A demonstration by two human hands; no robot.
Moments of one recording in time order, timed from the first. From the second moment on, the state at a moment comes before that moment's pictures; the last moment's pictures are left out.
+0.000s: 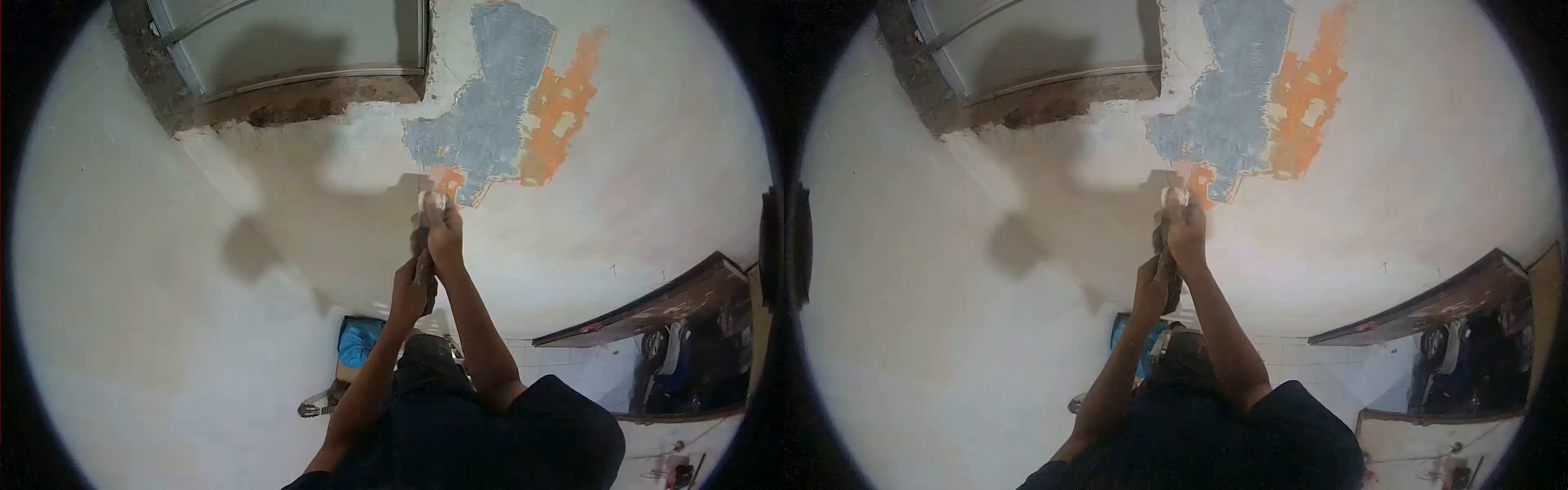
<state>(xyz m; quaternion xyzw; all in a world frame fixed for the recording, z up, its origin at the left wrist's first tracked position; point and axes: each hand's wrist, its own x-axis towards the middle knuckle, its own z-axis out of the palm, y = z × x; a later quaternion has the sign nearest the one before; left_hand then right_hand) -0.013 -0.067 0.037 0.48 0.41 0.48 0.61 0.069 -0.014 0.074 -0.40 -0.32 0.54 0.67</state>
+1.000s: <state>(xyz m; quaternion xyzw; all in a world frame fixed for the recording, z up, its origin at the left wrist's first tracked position) 0.026 0.017 0.034 0.61 0.41 0.49 0.47 0.091 0.043 0.099 -0.42 -0.32 0.41 0.75</state>
